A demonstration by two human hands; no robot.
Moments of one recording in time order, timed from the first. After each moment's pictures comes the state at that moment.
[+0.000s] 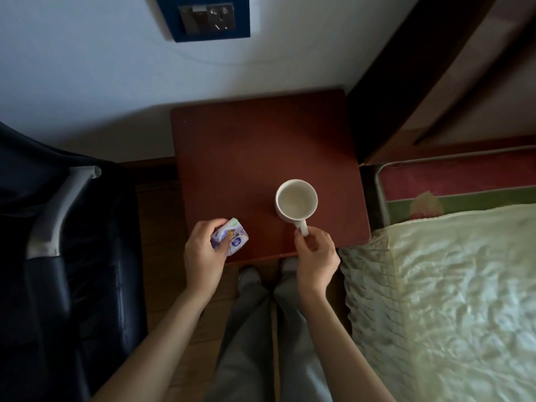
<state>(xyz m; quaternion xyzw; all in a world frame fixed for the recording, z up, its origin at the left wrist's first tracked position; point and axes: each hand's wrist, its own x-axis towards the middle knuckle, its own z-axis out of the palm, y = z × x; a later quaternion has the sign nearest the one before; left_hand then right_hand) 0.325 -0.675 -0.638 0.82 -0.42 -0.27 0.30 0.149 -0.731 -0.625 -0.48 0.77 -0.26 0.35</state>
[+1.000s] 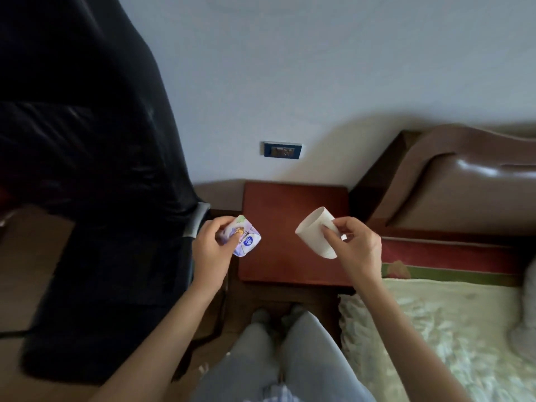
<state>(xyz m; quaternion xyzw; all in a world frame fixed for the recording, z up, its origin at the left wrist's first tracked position) 0.352 -0.623 -0.347 0.80 -0.30 -0.21 0.48 0.138 -0.753 -0.318 -0.69 0.58 -0.26 0.35</state>
